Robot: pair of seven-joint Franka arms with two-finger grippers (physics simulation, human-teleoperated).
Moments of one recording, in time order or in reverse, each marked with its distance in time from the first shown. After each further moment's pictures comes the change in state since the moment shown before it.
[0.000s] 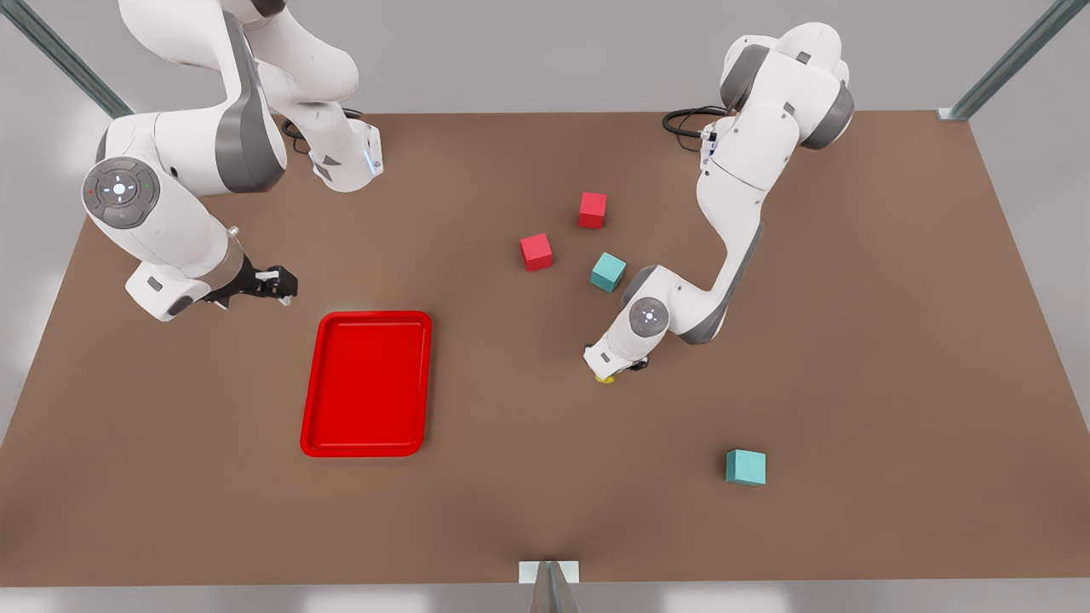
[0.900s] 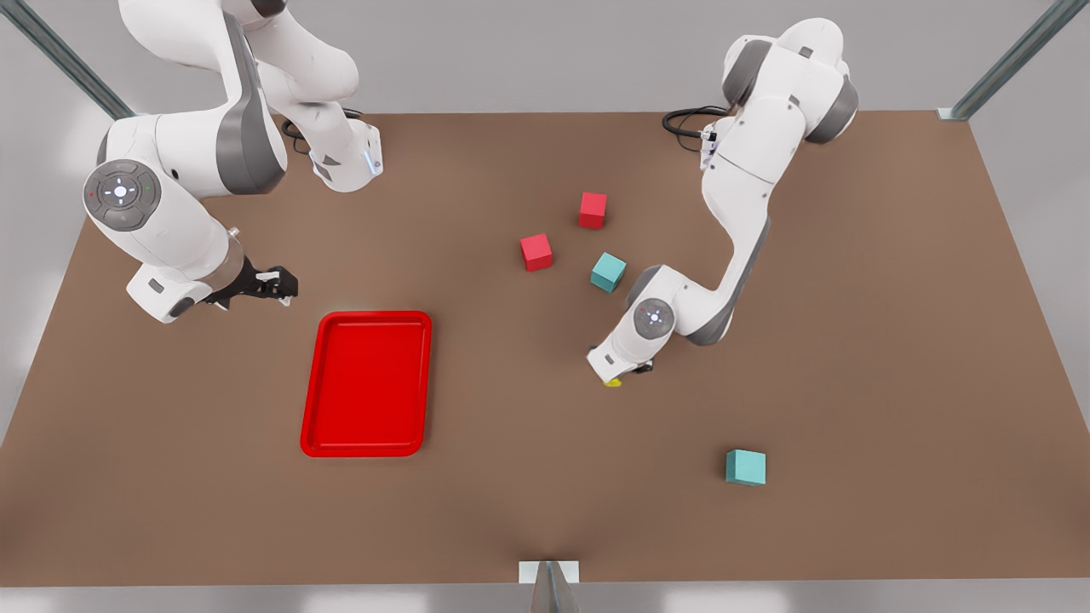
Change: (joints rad) left arm 0.000 -0.040 0.028 0.038 -0.003 -0.070 0.026; right arm 0.000 0.004 0.000 0.000 -0.002 0.000 -0.013
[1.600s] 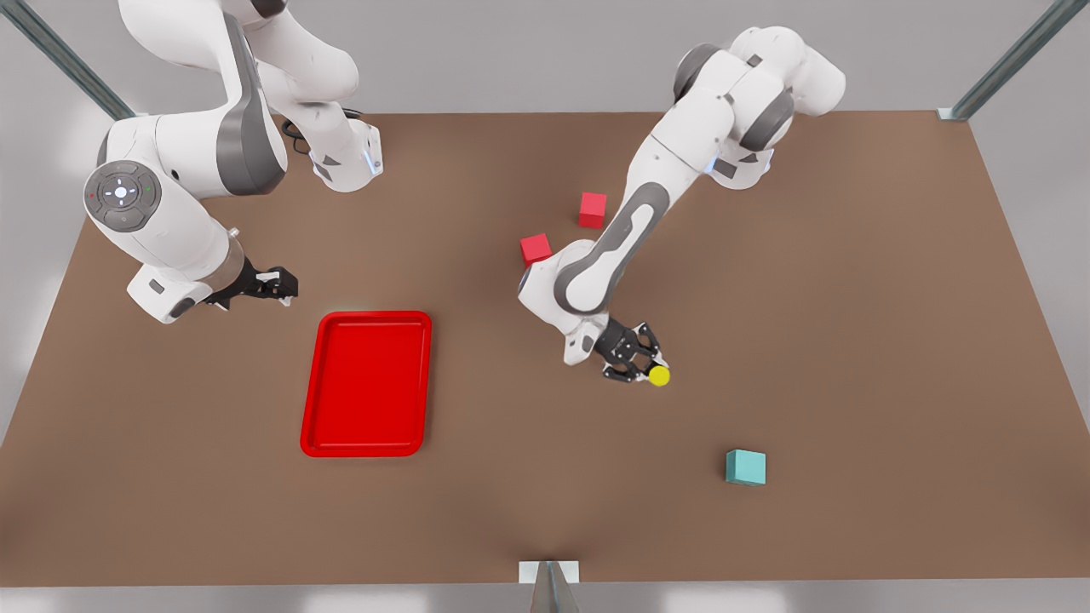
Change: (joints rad) left arm -0.317 0.156 0.057 0.249 1.130 -0.845 -1.430; right arm 0.000 0.001 0.000 0.000 0.000 0.000 -0.002
